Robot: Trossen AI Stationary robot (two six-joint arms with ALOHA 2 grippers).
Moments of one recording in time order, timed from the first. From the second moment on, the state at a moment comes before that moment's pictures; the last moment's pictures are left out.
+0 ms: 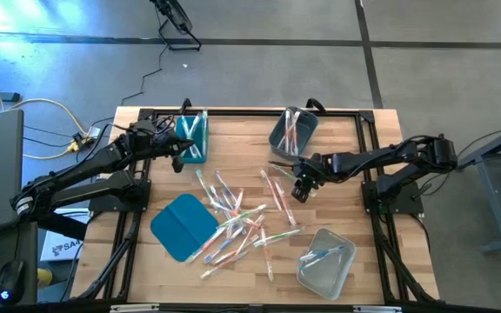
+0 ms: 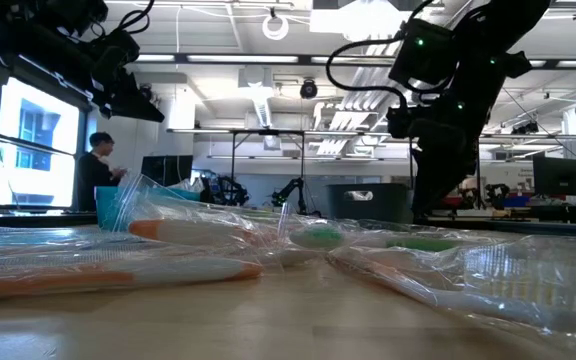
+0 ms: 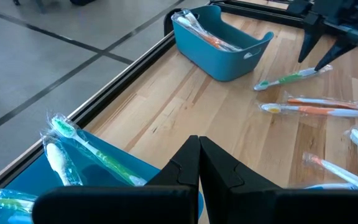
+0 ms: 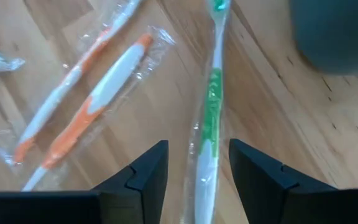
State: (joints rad) left arm 0.62 0.58 0.45 -0.23 0.11 0.05; right arm -0.10 1.45 0.72 -0.39 0.13 0.47
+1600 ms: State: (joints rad) left arm 0.61 0.58 0.45 -0.24 0.11 0.05; right arm -0.10 1.48 0.59 -0.27 0.14 0.52
